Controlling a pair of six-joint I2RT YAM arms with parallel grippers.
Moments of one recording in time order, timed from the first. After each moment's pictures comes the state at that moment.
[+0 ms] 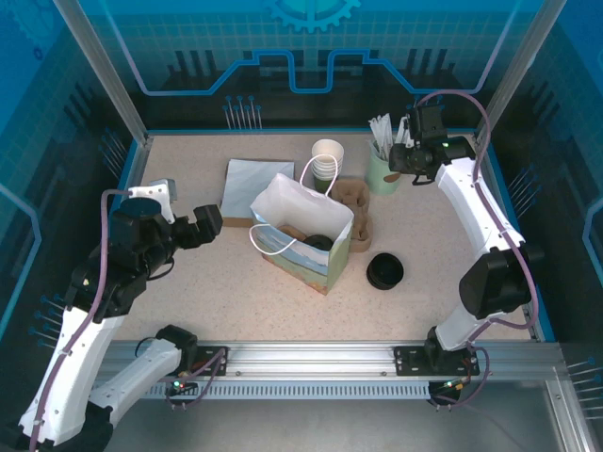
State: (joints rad) left arm -0.32 0.76 1.19 -0.98 -0.13 -0.48; right arm 0.18 1.65 1.65 -0.89 0.15 0.22
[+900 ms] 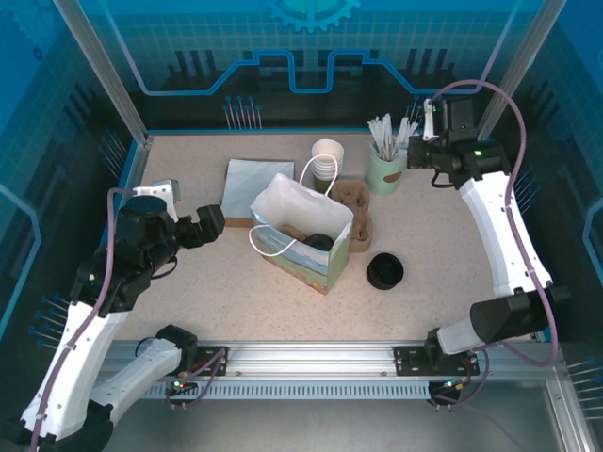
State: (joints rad) left arm -0.32 0.77 1.18 -0.98 -0.13 -0.50; right arm 0.18 1.46 1.75 -1.03 0.10 0.13
